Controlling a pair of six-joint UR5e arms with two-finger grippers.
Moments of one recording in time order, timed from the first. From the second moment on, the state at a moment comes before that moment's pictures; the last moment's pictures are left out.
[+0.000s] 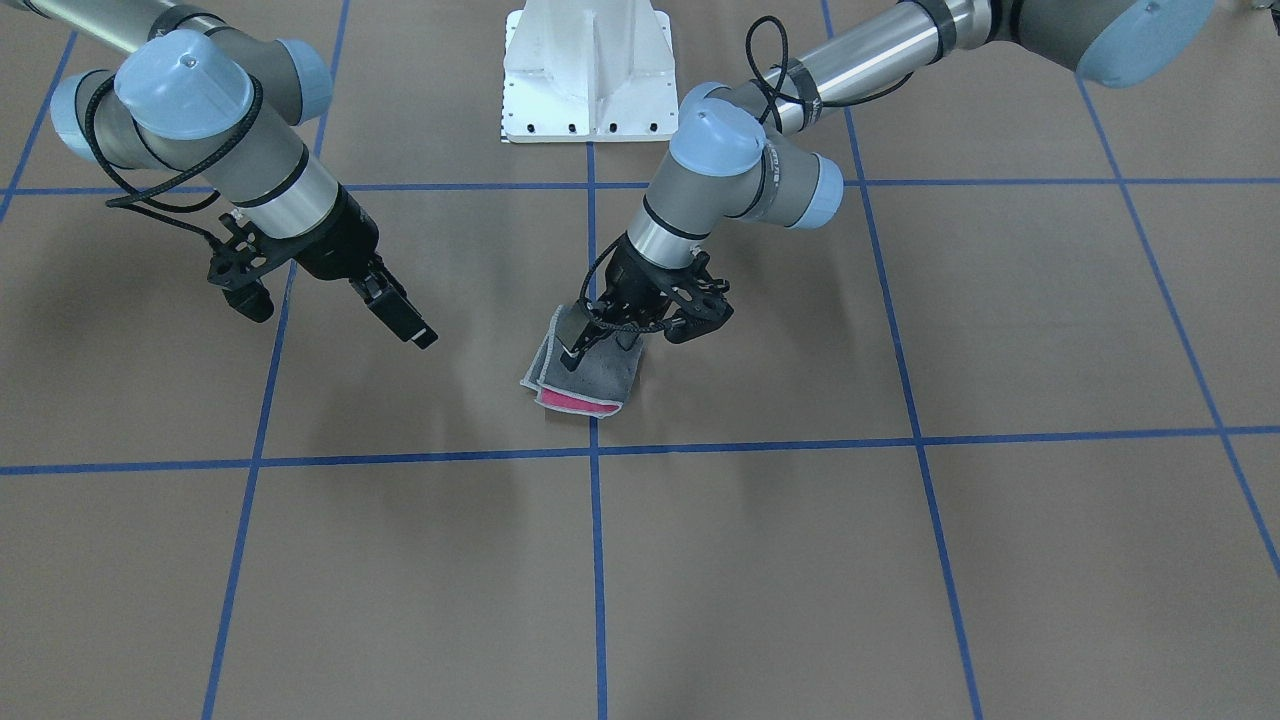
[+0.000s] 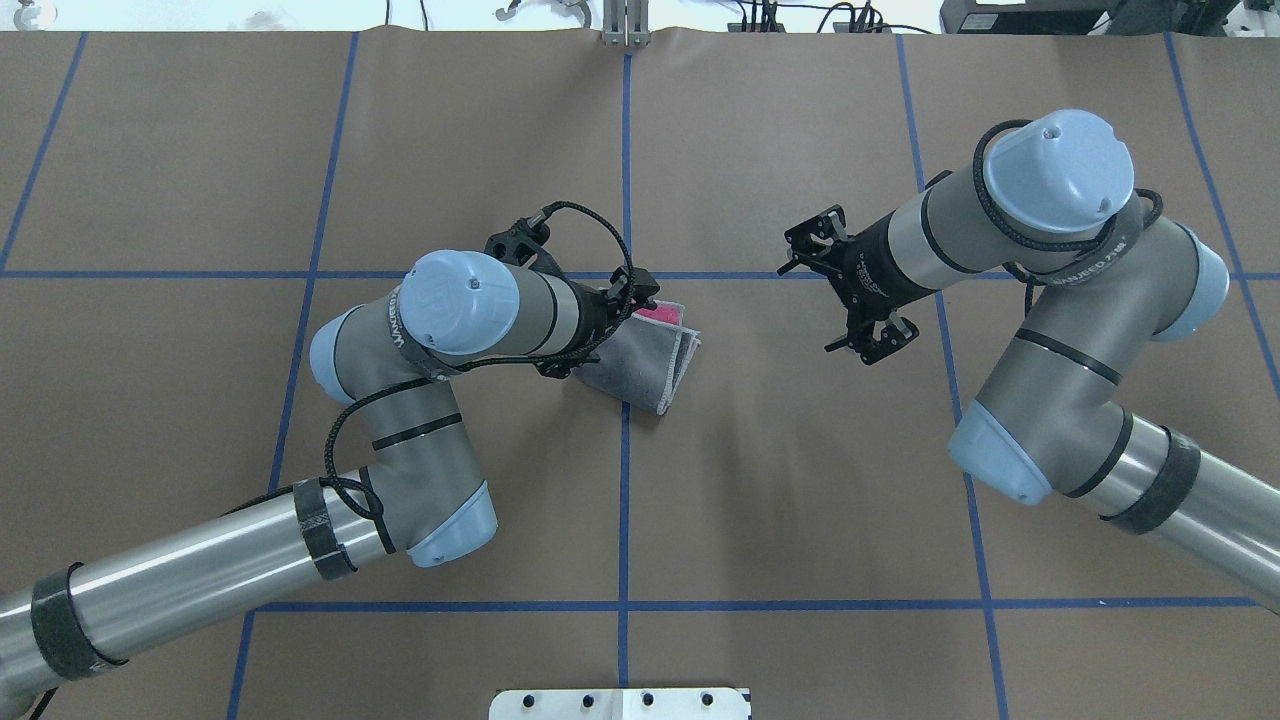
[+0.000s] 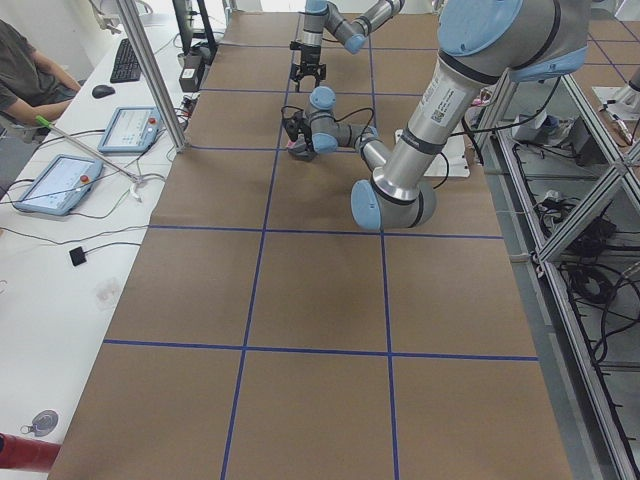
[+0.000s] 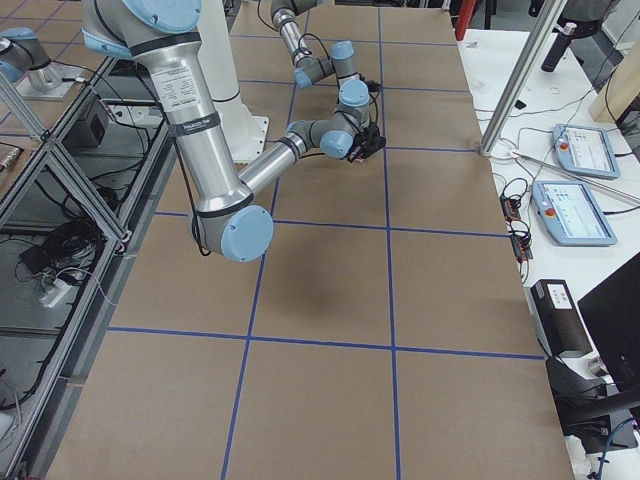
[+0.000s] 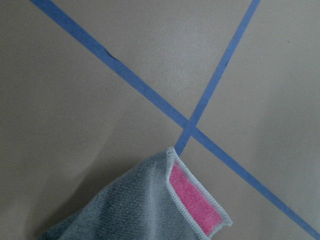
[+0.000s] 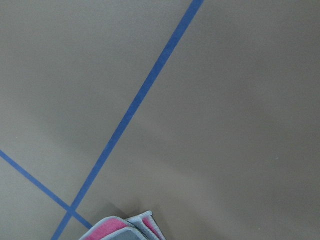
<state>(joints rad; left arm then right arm) -0.51 -2.31 -1.37 -2.28 -1.73 -1.94 0.74 -1.18 1.79 -1.16 2.08 2.16</state>
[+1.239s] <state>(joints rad) -0.50 -2.29 -1.36 -2.27 -1.73 -1.94 0.74 -1.18 1.79 -1.16 2.09 2.16</state>
